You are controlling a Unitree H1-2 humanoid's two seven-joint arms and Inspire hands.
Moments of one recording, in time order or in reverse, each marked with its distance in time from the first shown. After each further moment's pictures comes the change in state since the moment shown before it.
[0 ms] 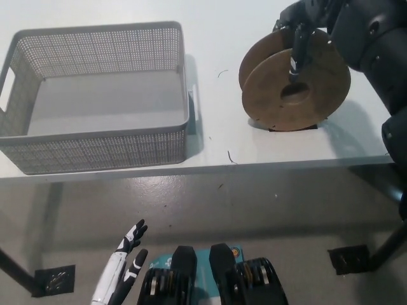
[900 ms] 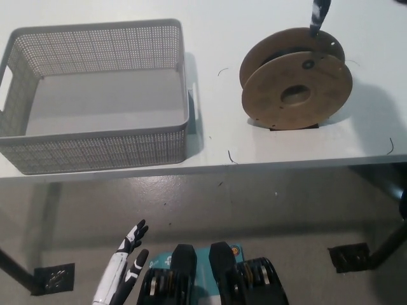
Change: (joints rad) left_arm -0.001 -0.006 0.000 0.002 0.001 -0.001 0.004; right_arm -0.141 -0.089 0.044 -0.098 0.055 0.020 0.282
